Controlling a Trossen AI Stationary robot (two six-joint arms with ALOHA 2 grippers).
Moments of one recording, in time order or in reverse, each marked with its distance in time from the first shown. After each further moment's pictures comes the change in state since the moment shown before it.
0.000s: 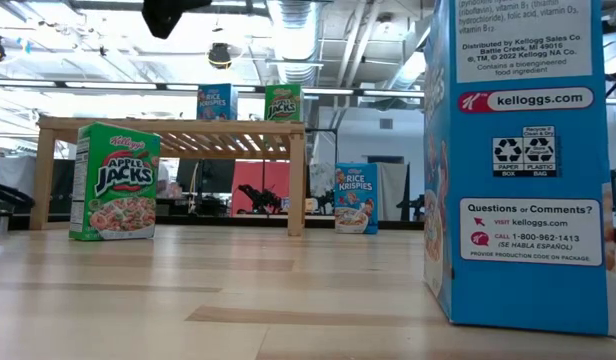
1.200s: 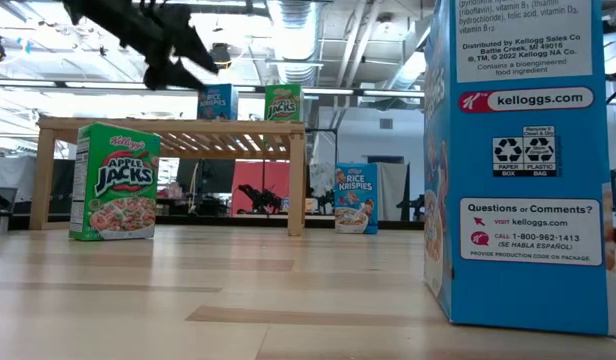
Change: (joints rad) left arm 0.643 0.101 0.000 -0.071 0.082 0.146; right arm -0.289 0.117 0.099 -0.023 -0.471 0.020
